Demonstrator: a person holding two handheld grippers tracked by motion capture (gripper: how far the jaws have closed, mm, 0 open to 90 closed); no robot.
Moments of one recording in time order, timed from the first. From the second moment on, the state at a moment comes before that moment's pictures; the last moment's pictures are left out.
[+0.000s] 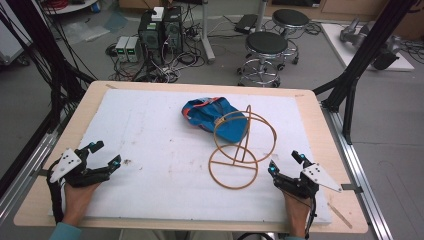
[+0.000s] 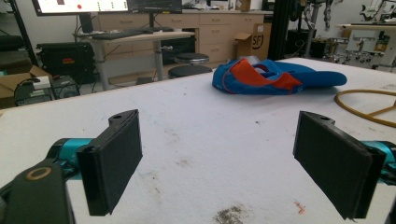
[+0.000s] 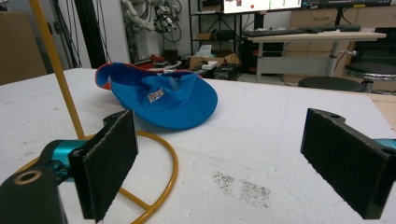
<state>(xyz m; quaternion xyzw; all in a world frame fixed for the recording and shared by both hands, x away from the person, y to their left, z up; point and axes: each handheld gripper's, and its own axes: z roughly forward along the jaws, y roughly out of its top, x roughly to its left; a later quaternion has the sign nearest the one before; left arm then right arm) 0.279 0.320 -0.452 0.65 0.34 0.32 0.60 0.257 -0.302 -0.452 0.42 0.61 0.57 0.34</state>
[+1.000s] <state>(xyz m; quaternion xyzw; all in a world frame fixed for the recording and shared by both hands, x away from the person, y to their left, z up) 0.298 0.320 -0.419 0.67 0.35 0.29 0.58 0.257 -0.301 -0.452 0.42 0.62 0.57 0.35</state>
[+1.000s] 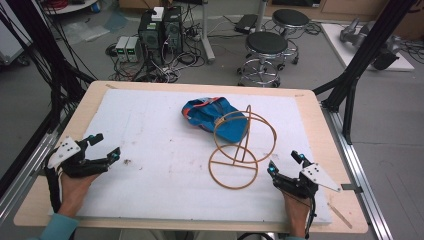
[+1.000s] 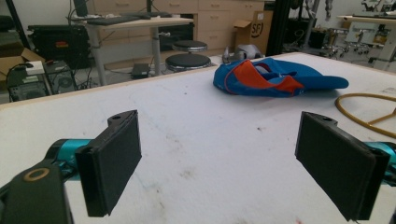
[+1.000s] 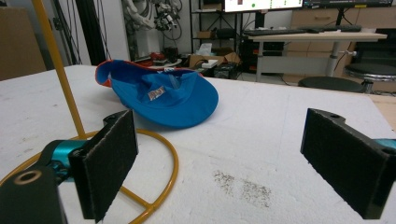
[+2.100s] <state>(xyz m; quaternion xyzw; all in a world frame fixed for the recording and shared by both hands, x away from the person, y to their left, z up) 0.413 0.223 -0.321 0.75 0.31 0.22 0.54 0.257 -0.300 -0.452 0.42 0.62 0.57 0.35</state>
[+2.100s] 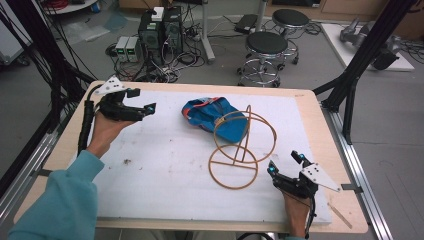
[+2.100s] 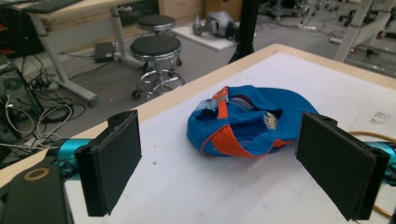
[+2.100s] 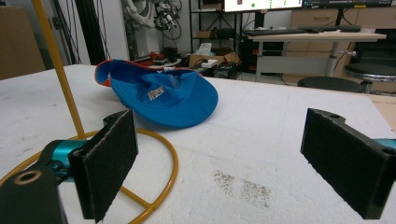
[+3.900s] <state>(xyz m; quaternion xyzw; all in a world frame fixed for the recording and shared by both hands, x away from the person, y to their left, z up) 0.517 0.094 -0.397 0.84 0.35 0.18 0.38 0.257 -0.302 -0.452 0.42 0.61 0.57 0.35</state>
